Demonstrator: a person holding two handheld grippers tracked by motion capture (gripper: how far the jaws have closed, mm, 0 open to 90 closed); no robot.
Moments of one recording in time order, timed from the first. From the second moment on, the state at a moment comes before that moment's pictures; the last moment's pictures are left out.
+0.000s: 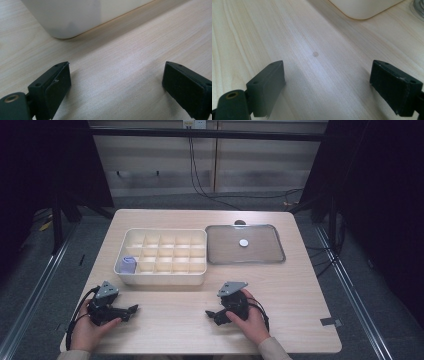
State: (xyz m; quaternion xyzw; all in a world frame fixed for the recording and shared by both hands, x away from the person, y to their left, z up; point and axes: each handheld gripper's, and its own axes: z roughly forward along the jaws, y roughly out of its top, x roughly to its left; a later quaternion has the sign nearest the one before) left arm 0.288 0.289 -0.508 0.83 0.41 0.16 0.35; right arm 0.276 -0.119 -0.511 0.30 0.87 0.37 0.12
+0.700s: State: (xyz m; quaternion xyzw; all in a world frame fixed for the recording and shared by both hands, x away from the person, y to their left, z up) left arm 0.292 0.286 -0.510 0.83 0.41 0.16 0.34; right arm 0.276 -0.119 -0.511 0.30 0.87 0.38 0.12
